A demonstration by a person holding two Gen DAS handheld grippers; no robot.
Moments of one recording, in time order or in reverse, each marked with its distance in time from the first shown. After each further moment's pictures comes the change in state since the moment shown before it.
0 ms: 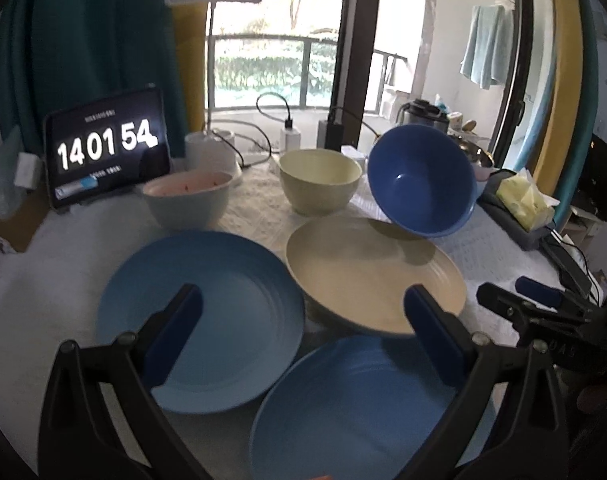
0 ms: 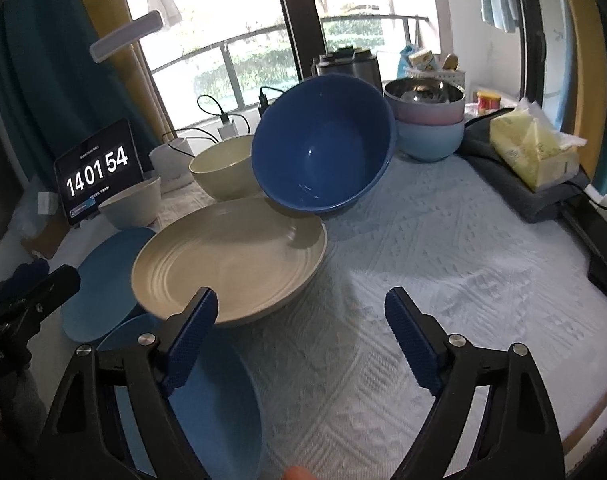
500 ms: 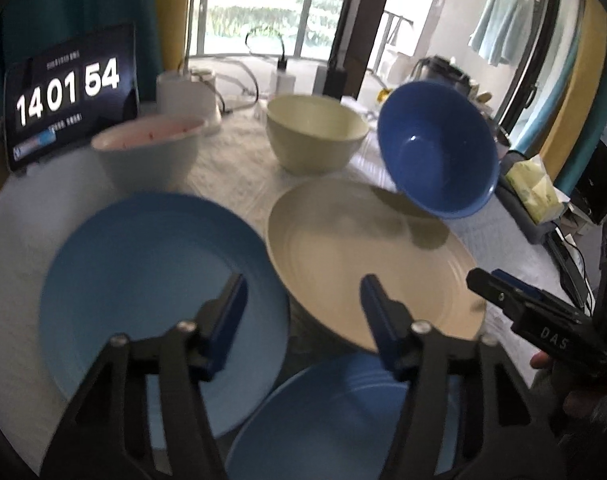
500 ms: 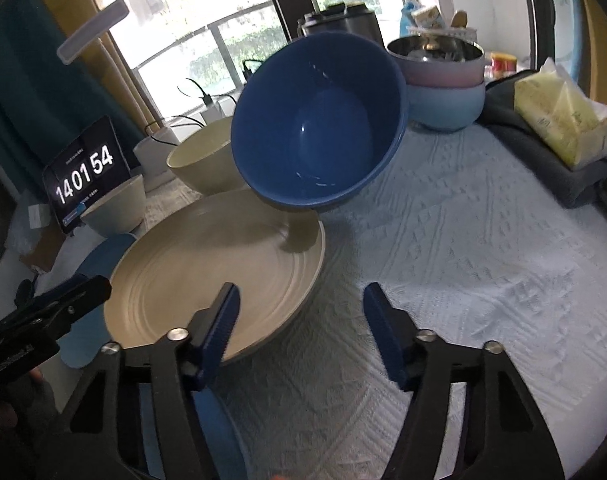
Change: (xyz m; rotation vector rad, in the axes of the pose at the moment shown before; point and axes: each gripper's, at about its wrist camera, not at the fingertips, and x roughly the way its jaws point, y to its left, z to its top) left arm 0.067 0.005 0.008 -0.063 0.198 -0.063; right arm 0.051 -0.015 0.015 0.070 0.105 0.043
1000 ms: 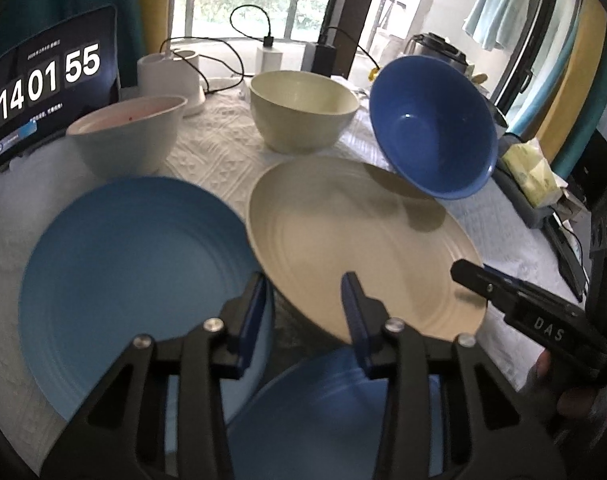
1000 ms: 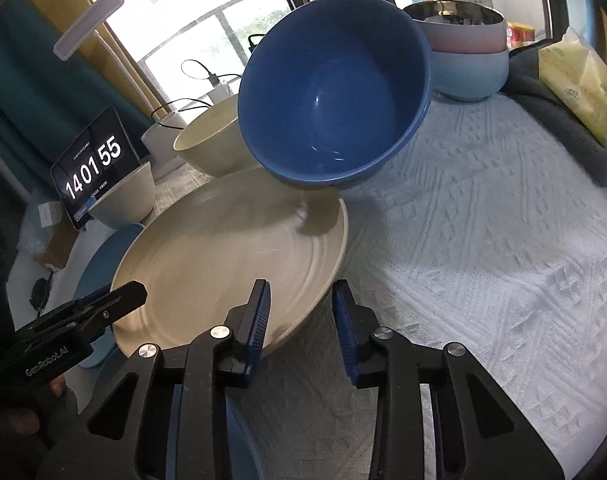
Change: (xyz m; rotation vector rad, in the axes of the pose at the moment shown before) left arm 0.010 -0.008 -0.004 0.029 0.049 -0.024; right arm 0.014 0.001 -0.001 0.026 0.063 0.077
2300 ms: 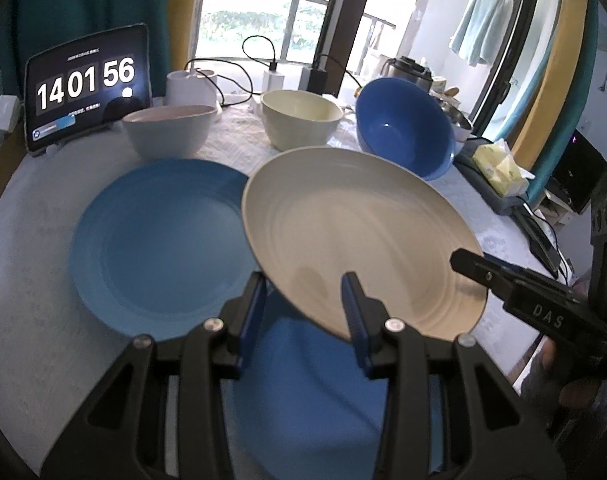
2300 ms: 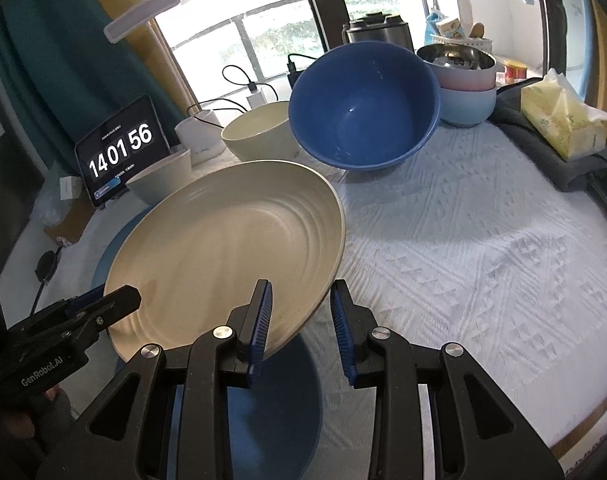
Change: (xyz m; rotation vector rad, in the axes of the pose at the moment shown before) left arm -0.074 0.014 -0.055 0.000 -0.090 -0.040; right arm -0.064 0.041 -0.042 -0.087 -0.069 -0.035
